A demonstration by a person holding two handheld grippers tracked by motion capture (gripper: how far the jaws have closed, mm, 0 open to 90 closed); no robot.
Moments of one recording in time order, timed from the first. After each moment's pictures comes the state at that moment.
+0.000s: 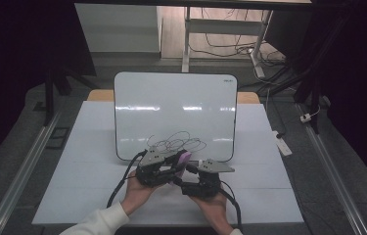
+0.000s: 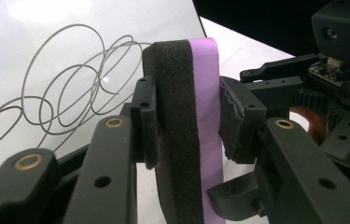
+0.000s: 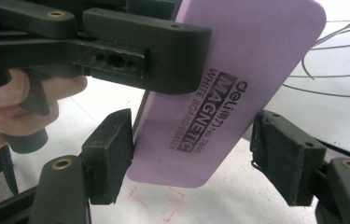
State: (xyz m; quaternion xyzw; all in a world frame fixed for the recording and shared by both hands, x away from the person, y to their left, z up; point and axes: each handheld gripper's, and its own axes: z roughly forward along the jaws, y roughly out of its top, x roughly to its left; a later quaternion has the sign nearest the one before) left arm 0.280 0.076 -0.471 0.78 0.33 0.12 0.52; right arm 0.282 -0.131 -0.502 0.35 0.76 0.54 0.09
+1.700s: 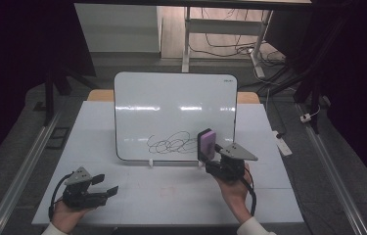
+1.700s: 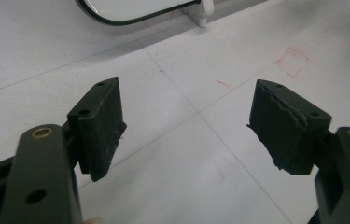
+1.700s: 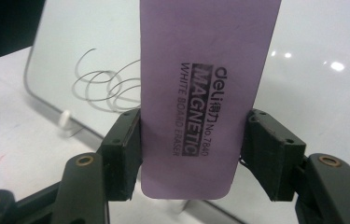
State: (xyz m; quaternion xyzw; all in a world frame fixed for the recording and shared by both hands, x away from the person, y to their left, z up) left arm 0.218 0.250 -0.516 0.78 0.46 0.11 0.42; right arm 0.311 -0.181 -0.457 0.37 0.75 0.48 0.26
